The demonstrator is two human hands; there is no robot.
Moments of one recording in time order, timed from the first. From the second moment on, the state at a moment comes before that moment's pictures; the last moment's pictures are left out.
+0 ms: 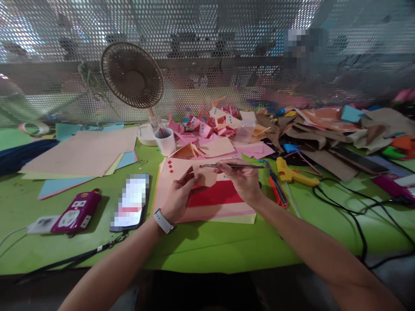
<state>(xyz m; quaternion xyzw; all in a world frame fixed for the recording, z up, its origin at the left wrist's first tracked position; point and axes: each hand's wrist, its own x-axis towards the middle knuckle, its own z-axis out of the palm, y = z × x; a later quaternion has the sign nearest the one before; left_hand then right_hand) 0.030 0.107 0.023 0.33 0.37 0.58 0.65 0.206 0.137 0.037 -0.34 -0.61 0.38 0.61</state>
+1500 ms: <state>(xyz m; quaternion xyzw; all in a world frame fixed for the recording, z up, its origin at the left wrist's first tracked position) 0.015 0.122 0.022 0.30 0.38 0.66 0.58 0.241 0.184 0.013 -0.41 -0.90 0.06 0.14</state>
